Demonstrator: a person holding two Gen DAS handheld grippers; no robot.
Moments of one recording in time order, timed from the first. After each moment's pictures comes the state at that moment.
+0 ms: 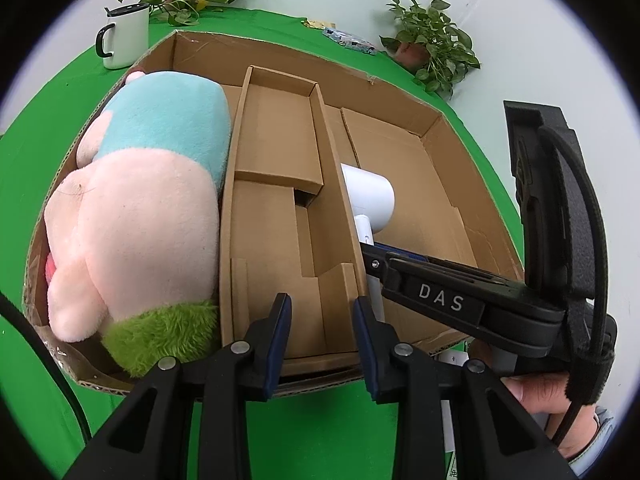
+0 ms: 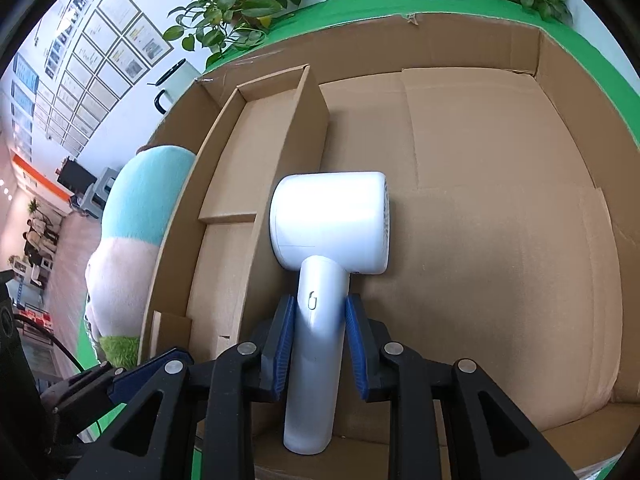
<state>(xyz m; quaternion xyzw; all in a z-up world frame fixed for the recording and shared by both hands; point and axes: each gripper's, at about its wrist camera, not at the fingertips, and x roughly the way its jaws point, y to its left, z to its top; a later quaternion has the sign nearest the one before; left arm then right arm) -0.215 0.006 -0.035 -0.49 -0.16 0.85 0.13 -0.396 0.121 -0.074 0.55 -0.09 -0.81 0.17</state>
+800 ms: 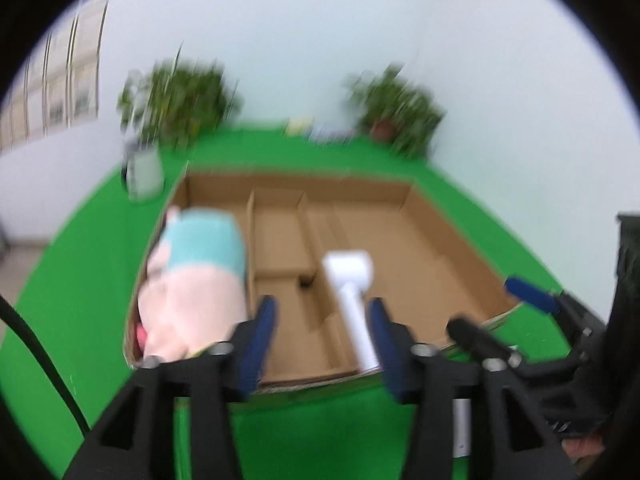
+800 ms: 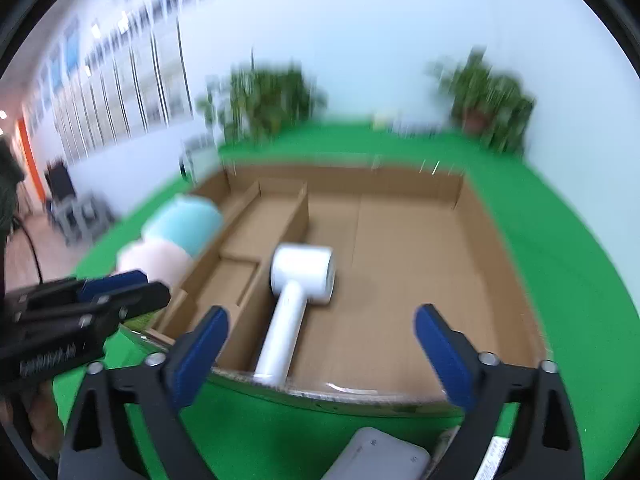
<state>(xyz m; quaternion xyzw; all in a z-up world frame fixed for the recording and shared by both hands) -0.130 0.021 0.038 -0.28 -0.04 0.95 0.11 -0.240 0.162 0.016 0.28 0.00 -0.95 0.12</state>
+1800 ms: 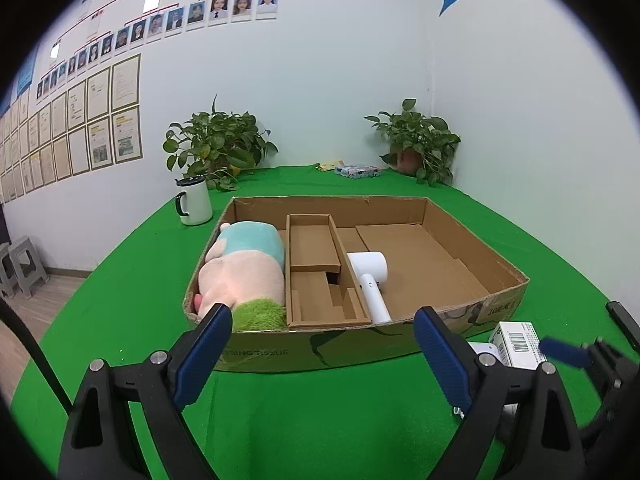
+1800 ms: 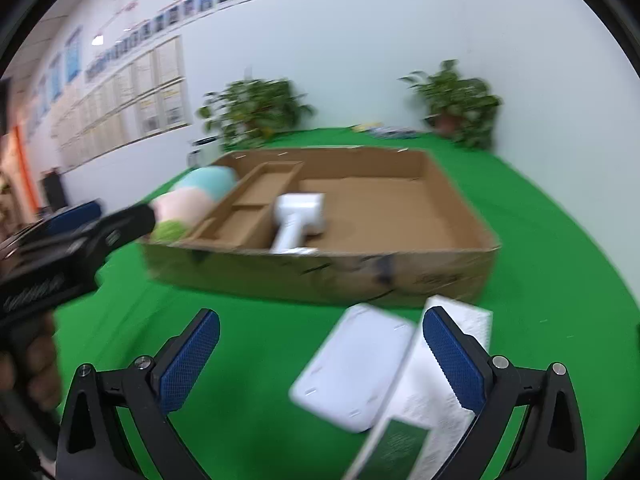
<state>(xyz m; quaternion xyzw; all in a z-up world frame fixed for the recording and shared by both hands) -0.059 0.027 0.025 -0.24 -0.01 0.97 0.03 -0.132 0.176 -0.014 0.31 0.00 -0.94 0.15</state>
